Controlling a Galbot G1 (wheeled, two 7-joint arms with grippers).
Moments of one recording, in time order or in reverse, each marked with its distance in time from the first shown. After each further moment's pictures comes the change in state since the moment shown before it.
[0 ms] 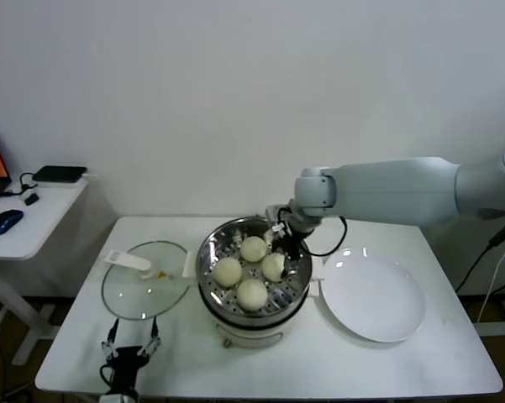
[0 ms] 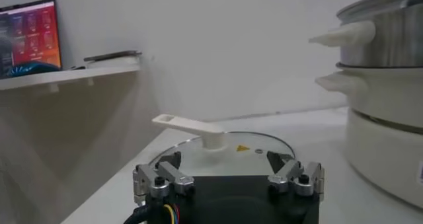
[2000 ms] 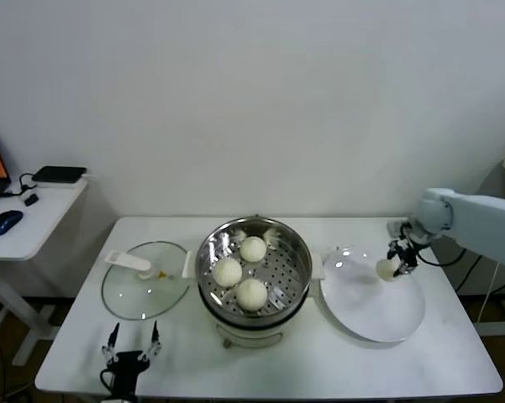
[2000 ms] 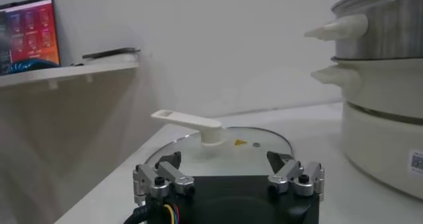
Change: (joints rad) left arm 0.015 0.002 0.005 0.009 0.004 -0.014 0.000; right arm -0.150 -0.415 0.020 -0.243 -0.439 0.190 -0.132
